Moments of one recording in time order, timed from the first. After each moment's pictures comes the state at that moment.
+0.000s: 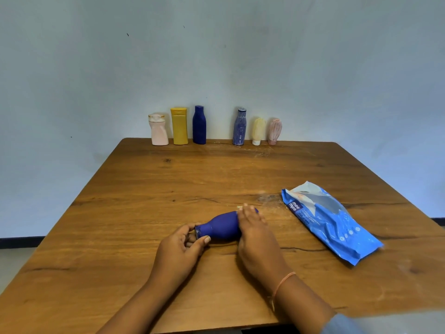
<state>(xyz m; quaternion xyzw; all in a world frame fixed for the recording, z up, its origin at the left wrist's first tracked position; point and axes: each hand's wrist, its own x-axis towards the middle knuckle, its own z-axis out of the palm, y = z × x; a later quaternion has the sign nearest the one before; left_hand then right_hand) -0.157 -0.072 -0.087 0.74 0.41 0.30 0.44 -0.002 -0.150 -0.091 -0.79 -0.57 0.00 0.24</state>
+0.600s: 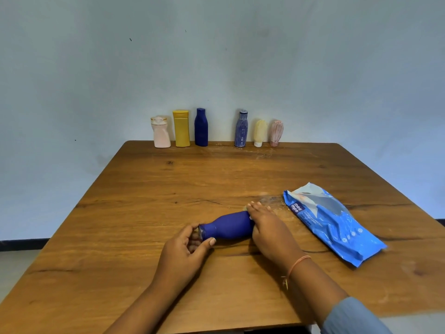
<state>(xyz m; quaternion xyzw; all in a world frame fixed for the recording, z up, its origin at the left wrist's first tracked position) -0.158 -0.076 -0.087 0.74 0.39 0.32 0.45 0.028 -0.145 -0.070 -0.80 -0.56 0.04 0.21</state>
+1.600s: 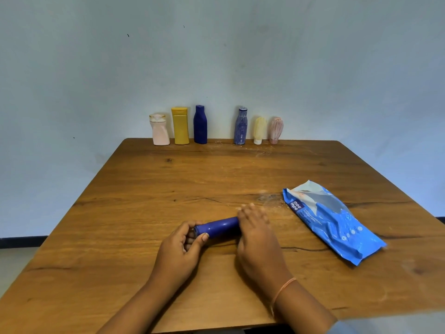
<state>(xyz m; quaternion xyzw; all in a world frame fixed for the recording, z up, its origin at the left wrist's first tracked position) -0.161 -0.077 -0.086 0.77 0.37 0.33 0.40 -0.014 -0.158 -0.078 -0.80 -0.55 -0.04 0.22</state>
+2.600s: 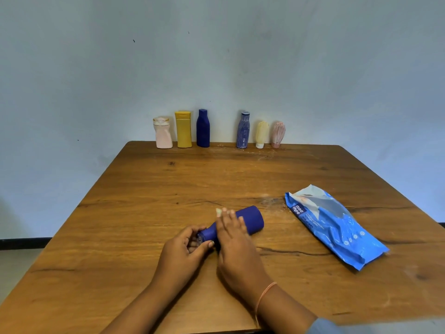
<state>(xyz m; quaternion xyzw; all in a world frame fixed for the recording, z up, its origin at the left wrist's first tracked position) -0.158 -0.072 -0.090 0.74 0.38 0.33 0.44 -0.039 -0.135 -0.102 -0.75 -0.62 -0.01 0.24</state>
